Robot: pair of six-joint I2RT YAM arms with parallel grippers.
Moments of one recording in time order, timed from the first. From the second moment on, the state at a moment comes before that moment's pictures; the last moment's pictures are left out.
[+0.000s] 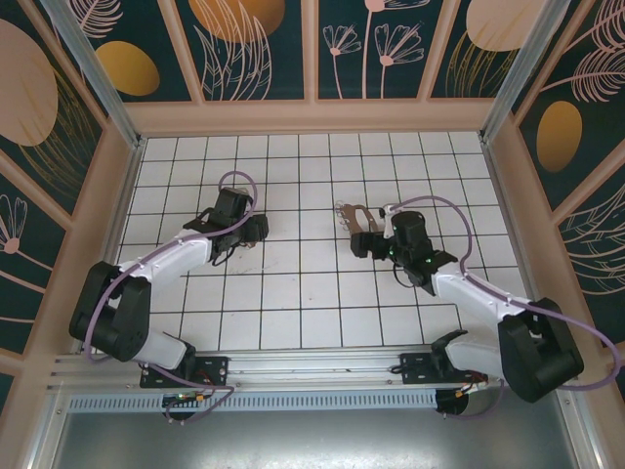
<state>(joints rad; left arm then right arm) -0.43 1.49 0.86 -0.27 -0.11 -0.46 0.48 1.21 0.55 -0.01 -0.07 0.34</state>
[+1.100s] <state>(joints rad) -0.43 1.57 0.85 -0.30 -0.18 -0.45 0.44 1.33 0.61 -0.03 -0.10 0.26</state>
